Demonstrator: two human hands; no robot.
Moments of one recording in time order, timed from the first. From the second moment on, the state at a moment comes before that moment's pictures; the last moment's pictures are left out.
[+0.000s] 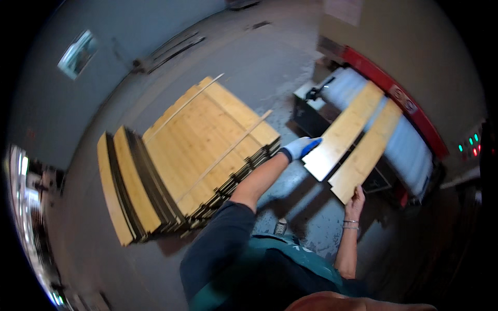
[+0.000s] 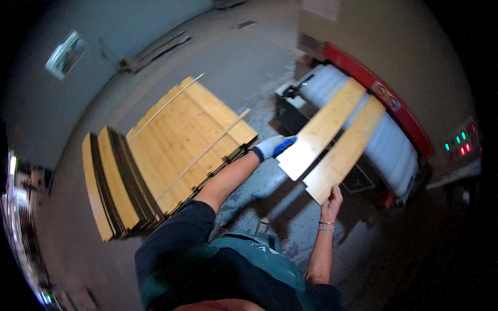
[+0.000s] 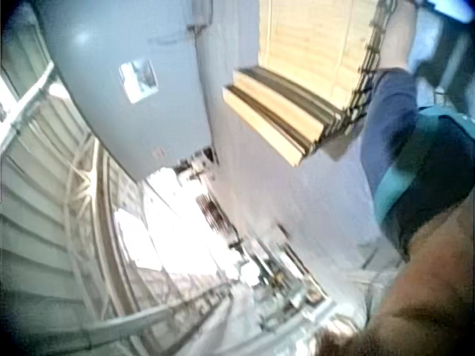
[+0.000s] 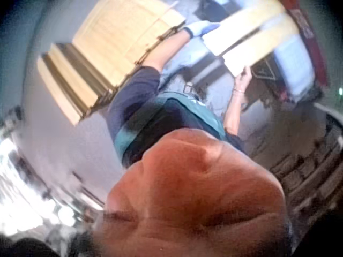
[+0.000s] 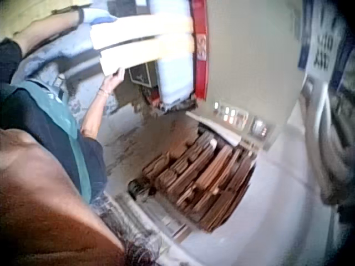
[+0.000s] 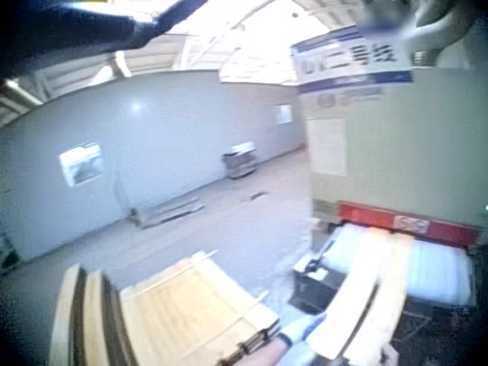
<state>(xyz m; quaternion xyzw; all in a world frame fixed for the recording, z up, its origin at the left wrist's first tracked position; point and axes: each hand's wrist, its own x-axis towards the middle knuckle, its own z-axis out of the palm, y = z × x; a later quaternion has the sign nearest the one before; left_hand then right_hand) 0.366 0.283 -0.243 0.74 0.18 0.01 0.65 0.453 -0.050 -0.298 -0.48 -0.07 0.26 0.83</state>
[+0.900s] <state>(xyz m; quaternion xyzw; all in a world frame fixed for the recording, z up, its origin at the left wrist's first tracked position) -0.183 0.234 -0.082 0.53 0.56 0.41 0.48 0.215 0.093 -0.314 -0.48 0.09 0.70 0.52</state>
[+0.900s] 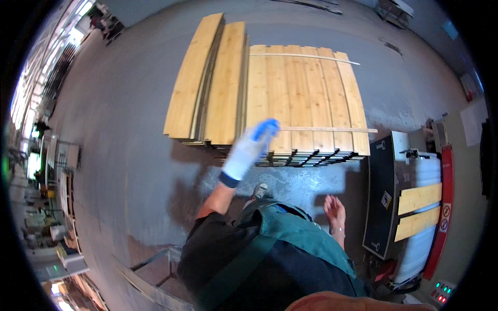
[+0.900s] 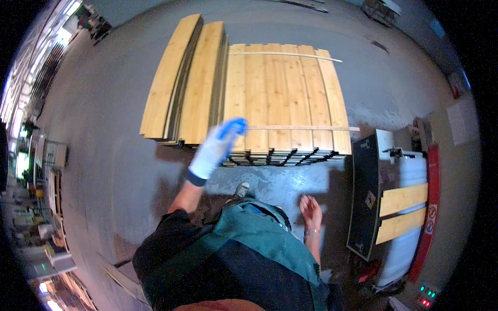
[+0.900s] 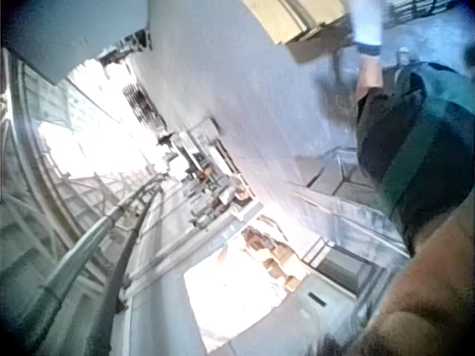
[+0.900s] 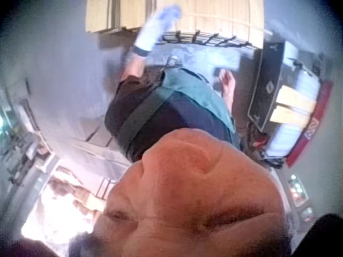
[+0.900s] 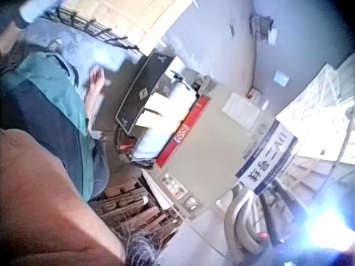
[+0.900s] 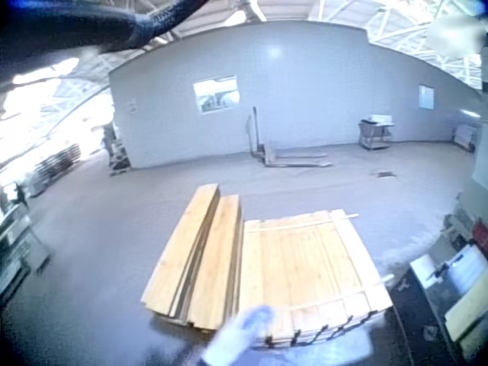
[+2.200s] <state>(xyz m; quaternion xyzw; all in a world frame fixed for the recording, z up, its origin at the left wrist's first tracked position) -0.190 0.183 -0.118 0.18 0.34 0.58 0.72 -0.002 0.175 -0.082 -0.46 -0.44 0.68 0.37</state>
